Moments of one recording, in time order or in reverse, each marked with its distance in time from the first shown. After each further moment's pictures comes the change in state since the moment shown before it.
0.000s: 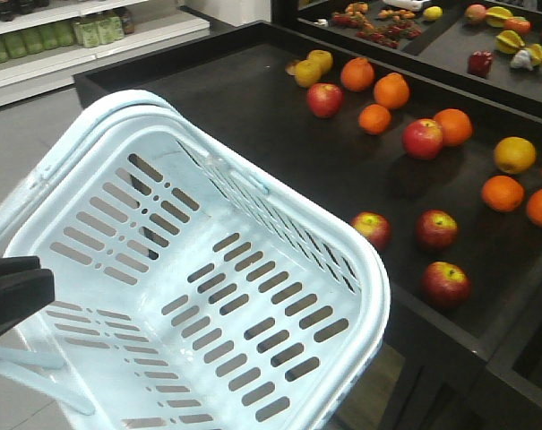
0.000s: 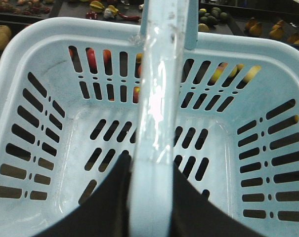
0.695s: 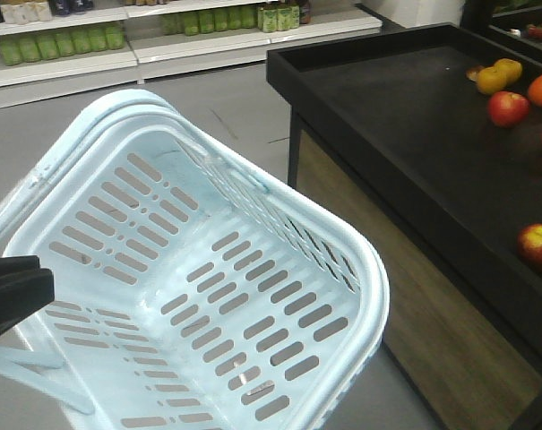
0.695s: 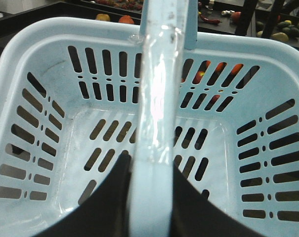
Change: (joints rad) left arm 0.000 0.000 0.000 0.000 0.000 0.000; right arm 0.000 0.000 0.000 0.000 0.000 0.000
